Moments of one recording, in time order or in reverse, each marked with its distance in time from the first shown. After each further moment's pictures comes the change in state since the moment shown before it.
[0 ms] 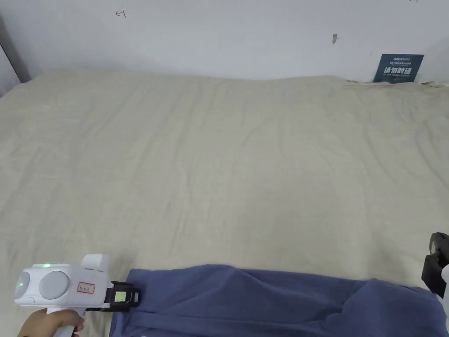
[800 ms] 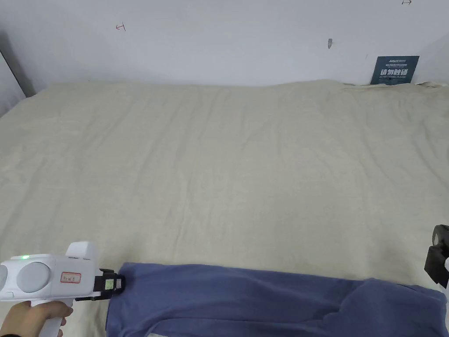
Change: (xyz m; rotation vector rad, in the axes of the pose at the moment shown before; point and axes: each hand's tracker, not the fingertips) left arm 0.009 0.017 0.061 0.088 -0.005 0.034; right arm 0.014 0.006 0.003 0.024 0.000 -0.054
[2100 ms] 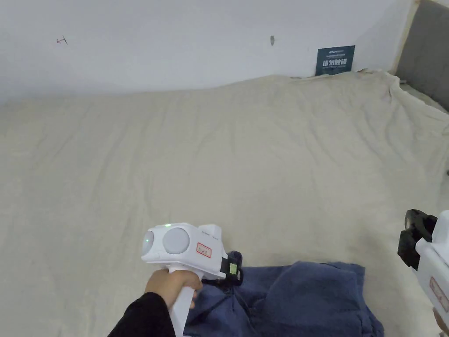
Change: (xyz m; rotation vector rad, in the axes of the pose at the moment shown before) left arm 0.274 0.014 -0.118 -0.241 -0.301 -0.216; right arm 0.050 -0.014 0.028 0.005 -0.062 -0.052
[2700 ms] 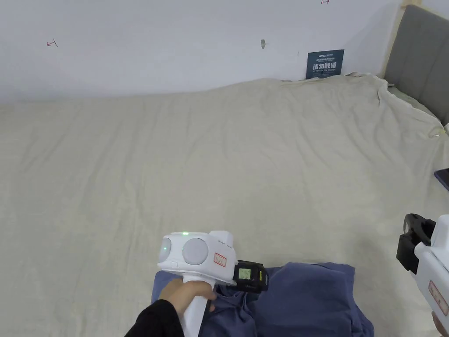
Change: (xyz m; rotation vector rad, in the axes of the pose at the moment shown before) left arm 0.030 -0.011 -0.003 0.053 0.061 -0.097; right arm 0.011 -0.003 0.005 -0.007 -0.022 -0.005
